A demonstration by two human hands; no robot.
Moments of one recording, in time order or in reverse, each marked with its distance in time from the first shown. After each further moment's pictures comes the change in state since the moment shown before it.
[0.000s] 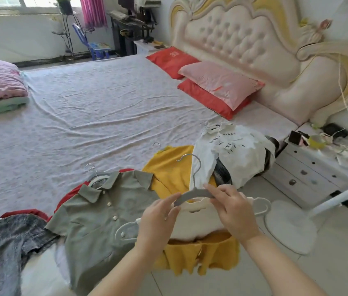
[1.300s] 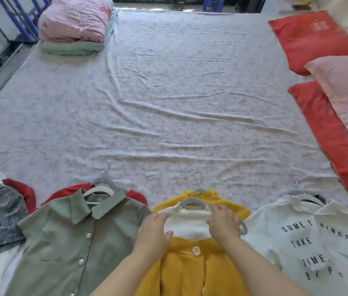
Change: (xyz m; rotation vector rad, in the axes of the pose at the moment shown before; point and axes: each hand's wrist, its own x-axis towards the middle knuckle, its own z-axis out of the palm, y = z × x) left_hand 0.380 -0.161 0.096 0.278 -0.020 -0.746; right_hand 0.311 0.237 0.358 -0.160 -1.107 0.114
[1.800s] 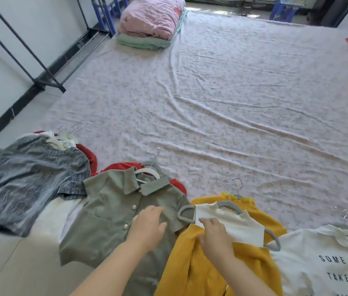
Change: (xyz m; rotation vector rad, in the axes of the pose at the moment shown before) left_hand -0.077 -0.081 -0.070 0.129 0.157 -0.186; right_hand -0.084 -0.113 0.018 0.023 -0.133 -0.325
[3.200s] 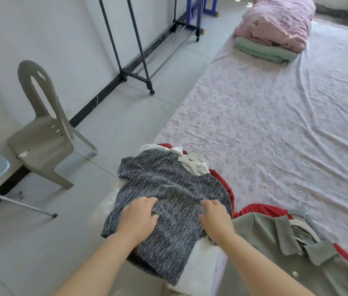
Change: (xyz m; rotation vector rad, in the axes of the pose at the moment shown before) left_hand 0.051 -0.571 -0.270 -0.053 0.057 -0.191; right_hand 0.204 -0.570 0.199 -0.092 -0.119 -0.111
